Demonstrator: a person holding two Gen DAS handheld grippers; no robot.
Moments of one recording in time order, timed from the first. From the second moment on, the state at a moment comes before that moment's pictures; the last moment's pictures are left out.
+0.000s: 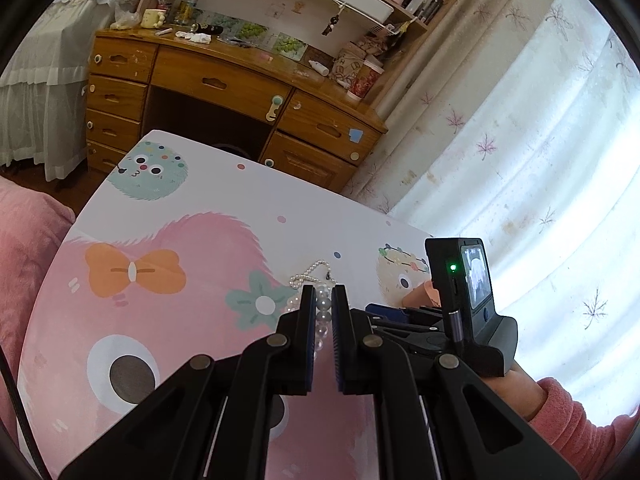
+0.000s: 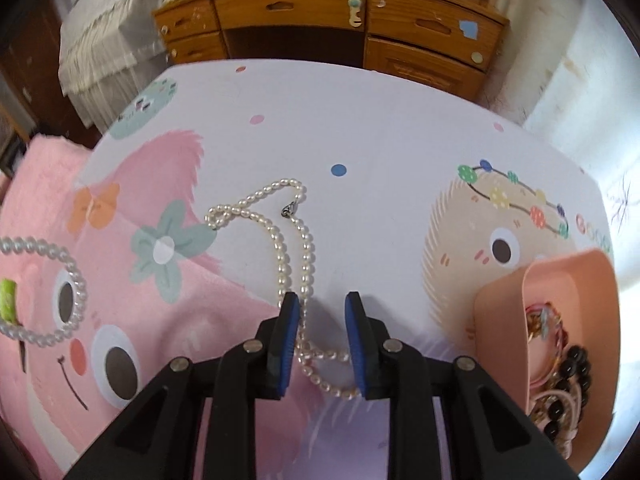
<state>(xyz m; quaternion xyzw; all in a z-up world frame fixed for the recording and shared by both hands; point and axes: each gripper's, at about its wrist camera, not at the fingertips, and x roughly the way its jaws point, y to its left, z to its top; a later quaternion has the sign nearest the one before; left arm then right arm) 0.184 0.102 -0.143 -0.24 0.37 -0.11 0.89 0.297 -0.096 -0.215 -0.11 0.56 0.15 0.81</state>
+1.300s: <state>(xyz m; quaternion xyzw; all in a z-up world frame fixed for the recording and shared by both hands) 0.200 0.058 -0.122 -0.24 0.35 -0.17 0.89 0.294 -0.141 -0.107 0.03 0.53 0.28 0.80</state>
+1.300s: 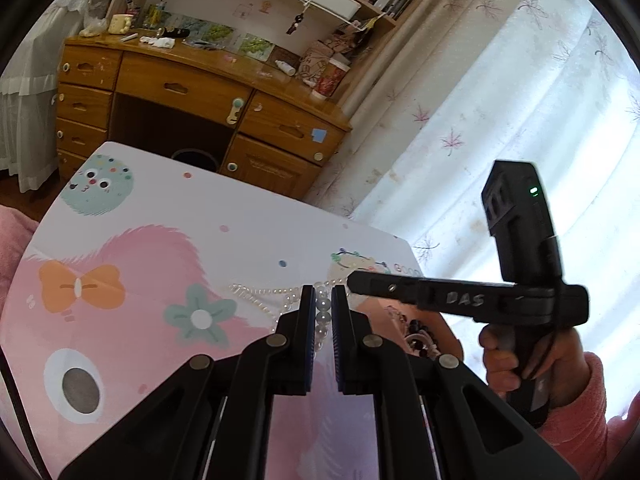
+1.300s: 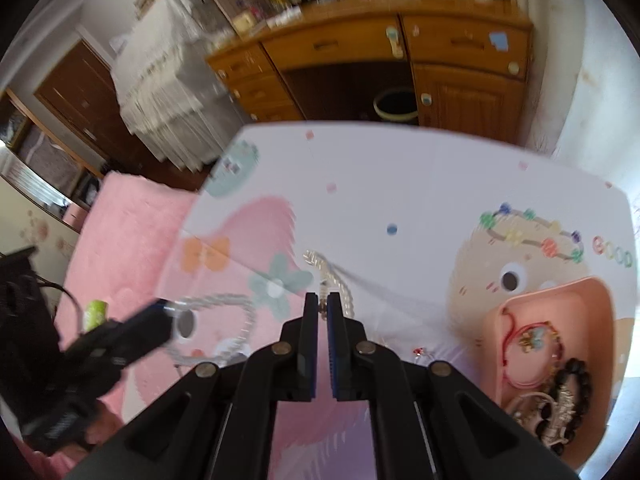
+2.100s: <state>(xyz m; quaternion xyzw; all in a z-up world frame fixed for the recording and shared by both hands) 0.212 -0.072 -0.079 -0.21 0.32 -0.30 0.87 0.252 -0.262 0.028 0.07 0.38 0.25 0.89</state>
